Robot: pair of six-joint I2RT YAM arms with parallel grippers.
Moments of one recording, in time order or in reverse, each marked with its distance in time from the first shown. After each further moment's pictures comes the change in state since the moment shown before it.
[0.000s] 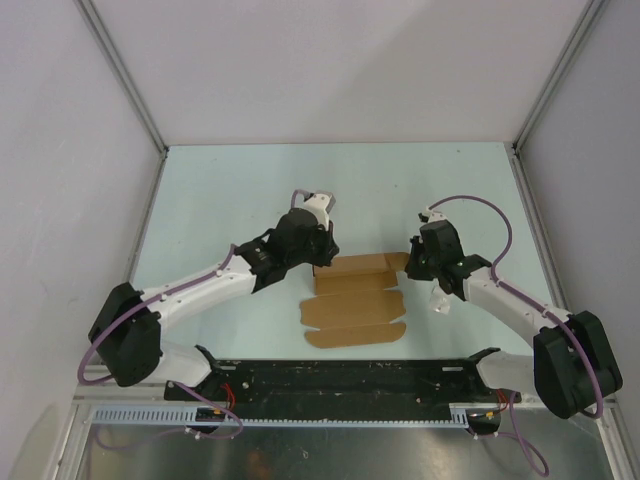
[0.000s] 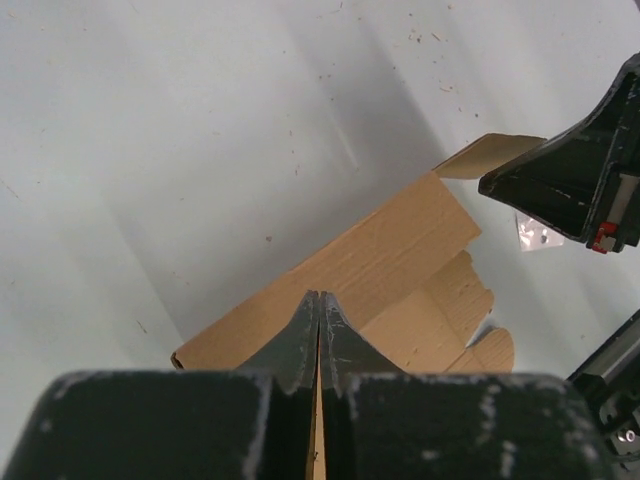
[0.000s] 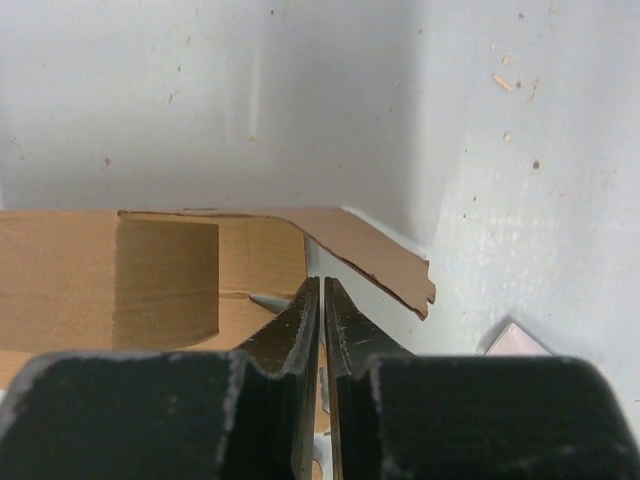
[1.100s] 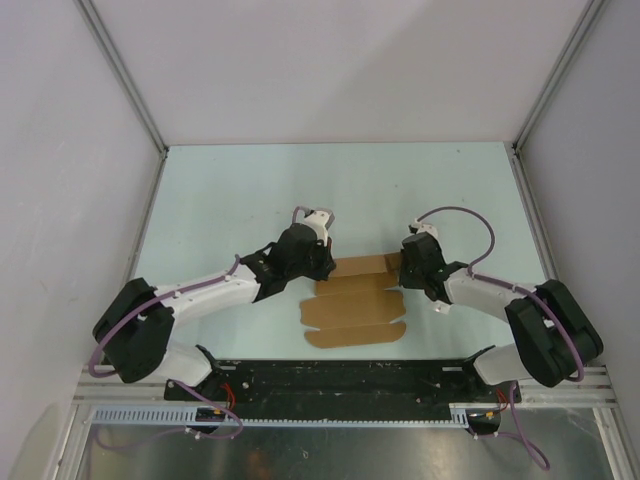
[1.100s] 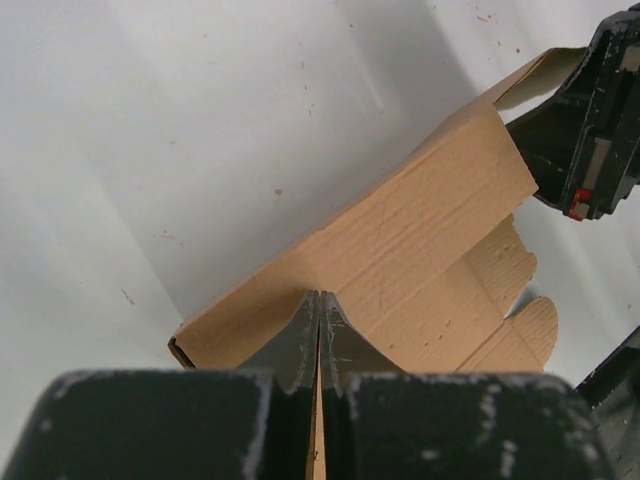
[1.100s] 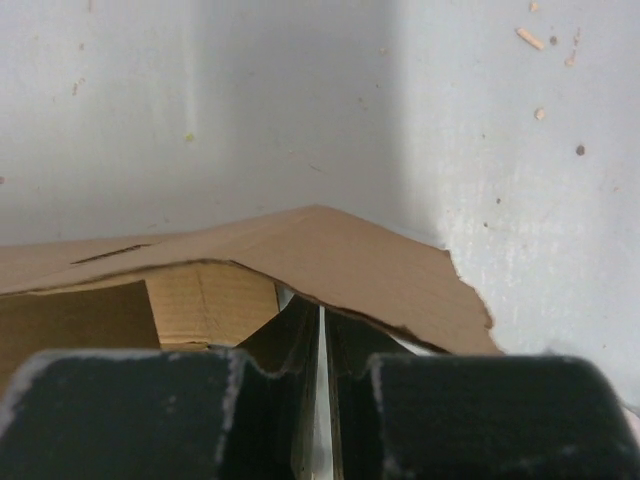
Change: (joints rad) left arm 0.000 0.037 -0.143 0.120 0.031 0.002; right arm 0.083 0.171 -0.077 0.180 0.132 0.077
